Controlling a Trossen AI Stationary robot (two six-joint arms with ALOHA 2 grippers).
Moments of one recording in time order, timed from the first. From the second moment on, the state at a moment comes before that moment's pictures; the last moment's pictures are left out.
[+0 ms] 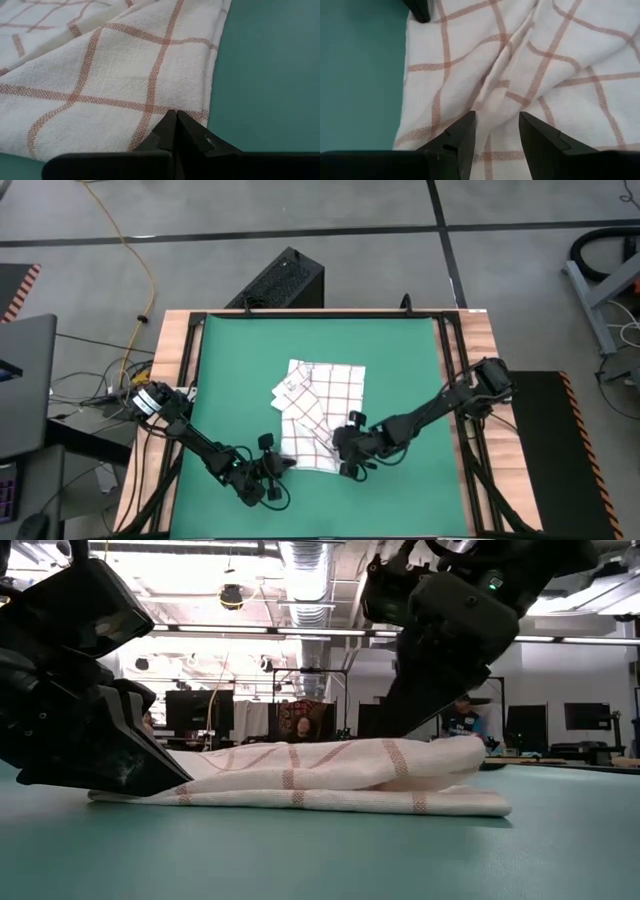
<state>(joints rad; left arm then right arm) -0.73 1.93 0.71 0.28 -0.76 -0.66 0.40 1.80 1.06 -0.18 0.36 0.50</state>
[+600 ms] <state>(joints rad) -0.73 1.93 0.71 0.28 -0.78 -0.66 0.39 1.80 1.06 -0.12 0.34 0.46</state>
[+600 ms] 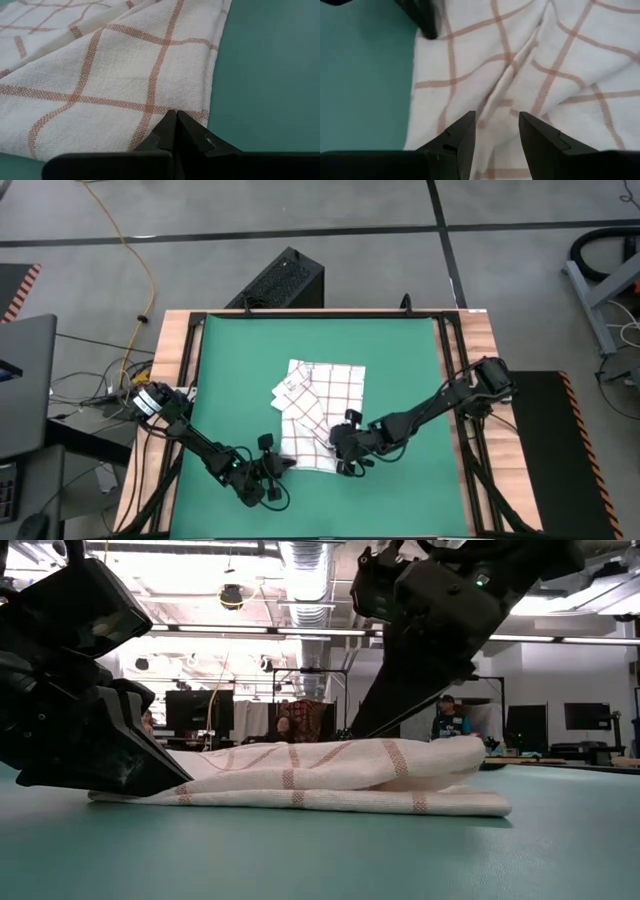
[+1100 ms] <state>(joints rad) -0.73 1.93 0.71 0.29 -0.78 -0.66 0.39 1.81 1.06 -0.10 0.33 0.44</state>
